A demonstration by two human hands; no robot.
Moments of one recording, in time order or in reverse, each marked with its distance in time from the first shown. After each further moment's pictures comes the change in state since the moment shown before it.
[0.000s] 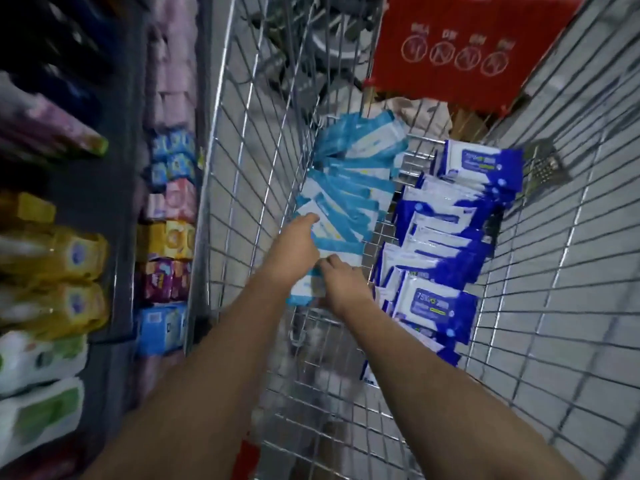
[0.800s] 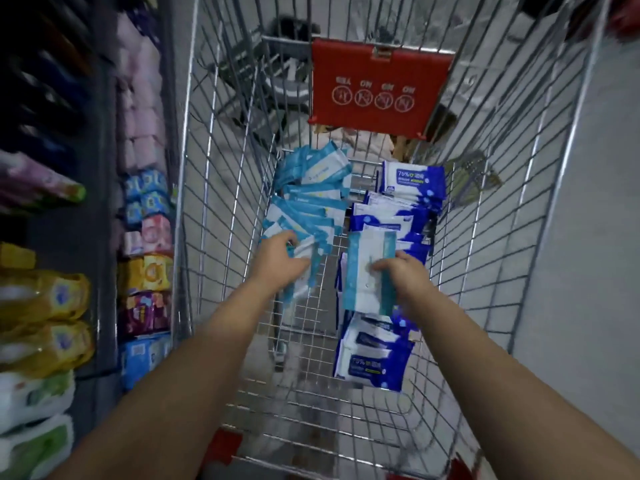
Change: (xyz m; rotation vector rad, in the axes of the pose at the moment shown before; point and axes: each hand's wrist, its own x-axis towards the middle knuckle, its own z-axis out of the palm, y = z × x) left_hand -0.030 0.049 -0.017 -0.226 0.027 -0.016; right_hand -0.105 0.081 -0.097 1.489 0.273 0.644
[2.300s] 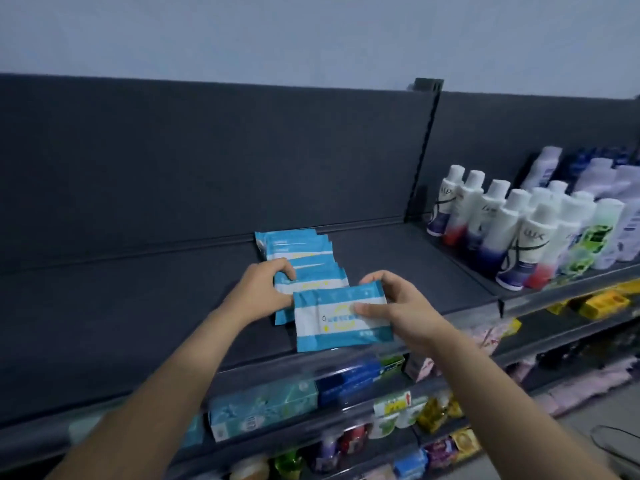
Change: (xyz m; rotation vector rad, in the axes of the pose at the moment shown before) left_hand -0.722 -0.166 -0.373 -0.149 1.238 -0.516; right_hand -0.619 0.074 0.383 -0.820 -1.663 -0.668
